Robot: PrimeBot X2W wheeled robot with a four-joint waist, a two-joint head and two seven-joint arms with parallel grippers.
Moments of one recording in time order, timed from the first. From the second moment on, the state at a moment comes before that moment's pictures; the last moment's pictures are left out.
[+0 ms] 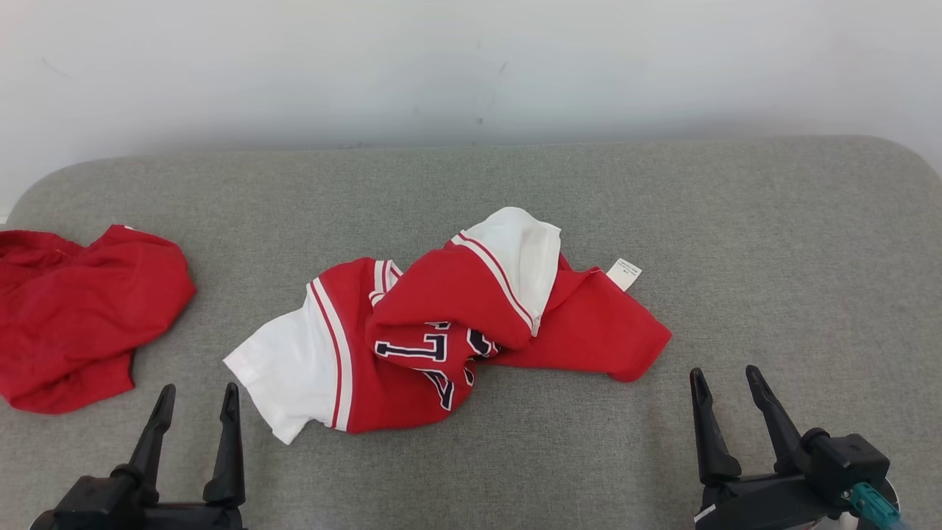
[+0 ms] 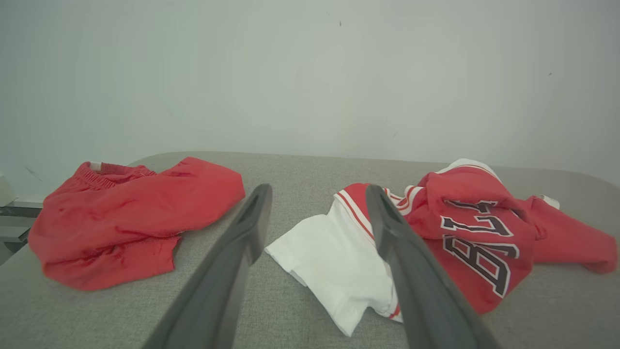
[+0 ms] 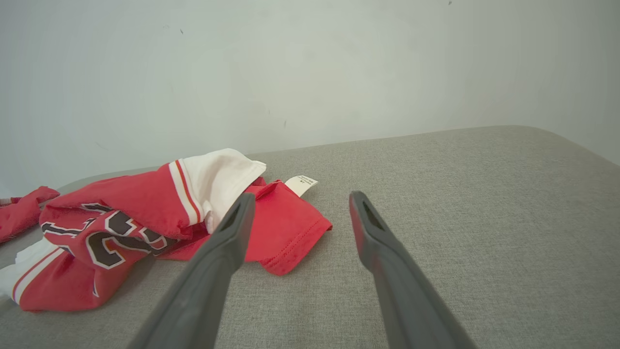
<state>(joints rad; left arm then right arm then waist) -0.02 0.20 -0.03 0.09 -0.27 -0.05 -0.26 -0.03 -0.05 0.03 0.14 0.20 0.13 -0.17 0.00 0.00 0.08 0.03</state>
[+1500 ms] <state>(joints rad) -0.02 0.12 0.04 0.12 -0.18 -0.11 -0.26 -0.04 -0.05 0.05 0.19 0.20 0.13 -0.17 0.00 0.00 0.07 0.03</state>
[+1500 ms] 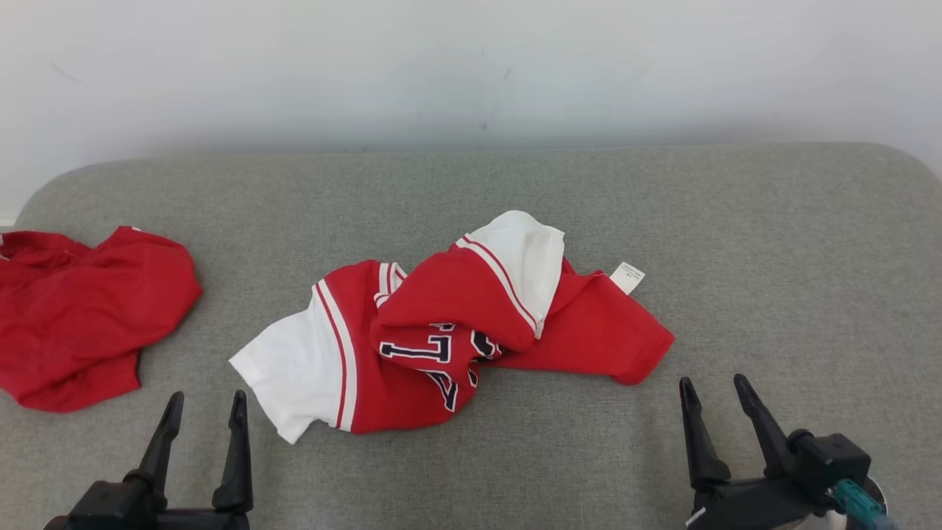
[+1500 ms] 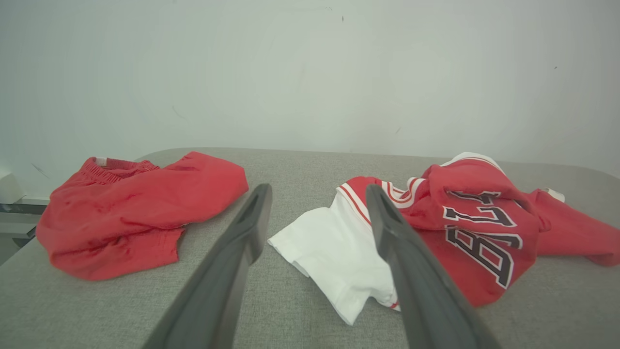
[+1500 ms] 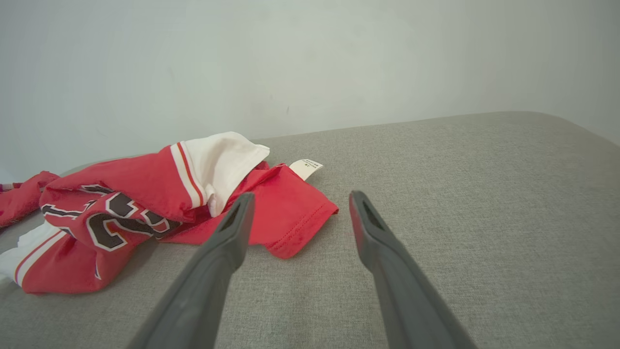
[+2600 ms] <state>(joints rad) -0.20 0.07 -0.06 0.19 -0.24 -0.13 -0.26 -0.86 -0.22 0.17 0.91 0.12 0.13 -0.05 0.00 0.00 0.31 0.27</state>
